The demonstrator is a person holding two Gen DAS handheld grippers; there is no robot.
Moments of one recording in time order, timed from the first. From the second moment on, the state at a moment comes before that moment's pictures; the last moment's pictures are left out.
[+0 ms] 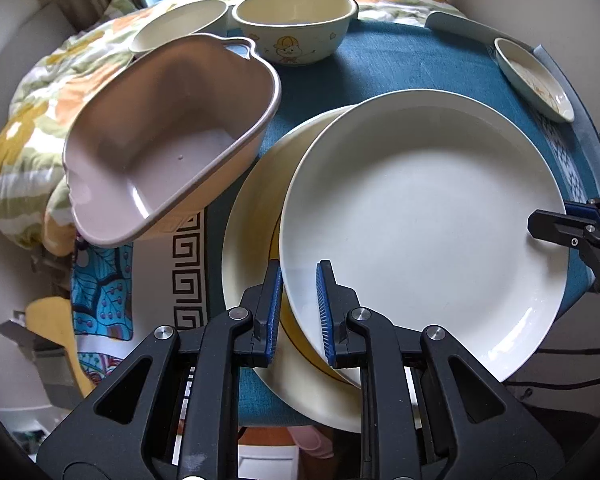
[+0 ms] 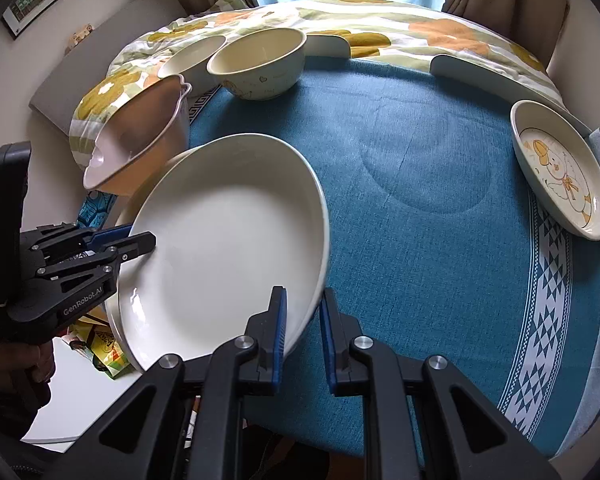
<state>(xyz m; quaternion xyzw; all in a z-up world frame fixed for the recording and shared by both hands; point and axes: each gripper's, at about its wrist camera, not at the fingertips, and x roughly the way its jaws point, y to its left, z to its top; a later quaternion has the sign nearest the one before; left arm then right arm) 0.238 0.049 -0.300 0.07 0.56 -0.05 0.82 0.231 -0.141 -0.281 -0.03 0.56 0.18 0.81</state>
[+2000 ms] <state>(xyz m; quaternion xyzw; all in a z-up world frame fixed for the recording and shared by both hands) 0.260 -0.061 -0.152 0.08 0.42 -0.20 0.88 0.154 -0.272 -0.171 0.07 0.41 0.01 0.91</state>
